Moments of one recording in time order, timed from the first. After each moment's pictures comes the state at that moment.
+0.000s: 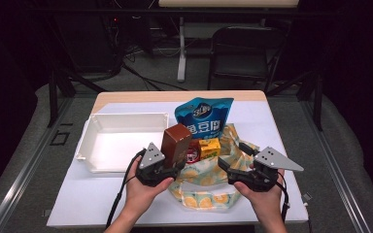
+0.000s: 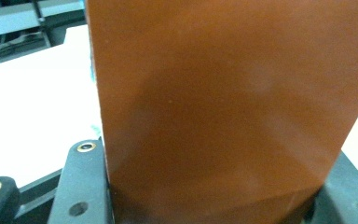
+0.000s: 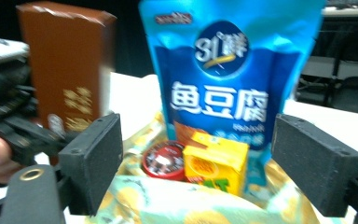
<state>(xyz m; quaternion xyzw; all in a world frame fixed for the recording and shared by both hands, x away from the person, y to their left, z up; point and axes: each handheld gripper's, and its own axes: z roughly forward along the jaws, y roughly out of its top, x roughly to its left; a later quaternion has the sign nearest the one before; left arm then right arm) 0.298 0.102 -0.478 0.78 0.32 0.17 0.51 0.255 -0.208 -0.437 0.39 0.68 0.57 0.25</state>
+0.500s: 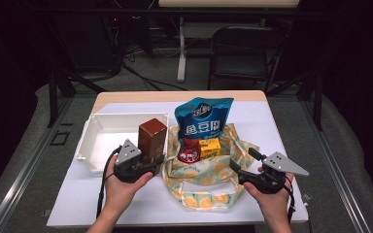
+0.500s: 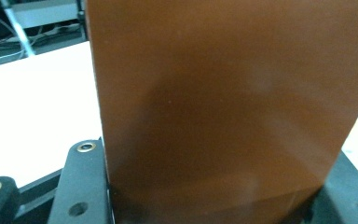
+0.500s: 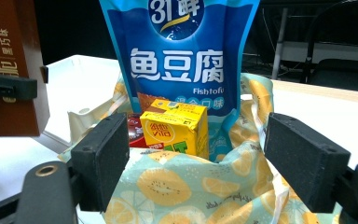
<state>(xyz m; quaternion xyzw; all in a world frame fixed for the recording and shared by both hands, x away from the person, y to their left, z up) 0.305 0.157 -0.473 0.77 0.36 0.19 0.49 0.261 -0.237 -0.470 0.42 0.68 0.55 0.26</state>
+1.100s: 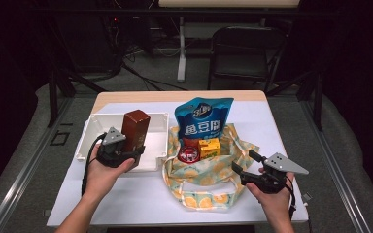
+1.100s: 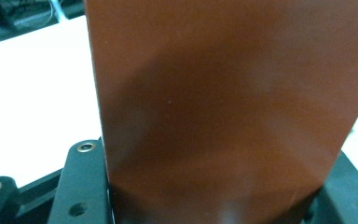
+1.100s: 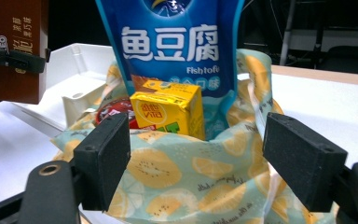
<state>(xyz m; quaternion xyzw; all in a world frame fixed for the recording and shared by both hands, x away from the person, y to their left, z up) 0.349 0.200 -0.471 0.80 0.40 0.19 0.40 0.269 -0.248 -0.488 0.42 0.68 0.54 0.24</state>
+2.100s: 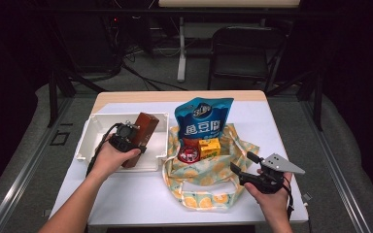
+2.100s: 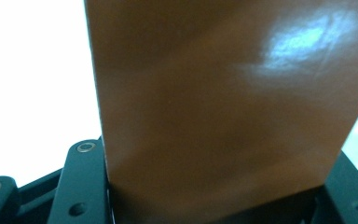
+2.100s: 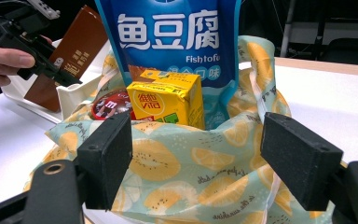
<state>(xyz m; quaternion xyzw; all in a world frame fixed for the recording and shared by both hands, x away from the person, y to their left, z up) 0.423 0.186 -0.505 0.87 0.43 0.09 0.23 0.272 -0.246 -0.494 0.43 0.69 0.53 0.23</state>
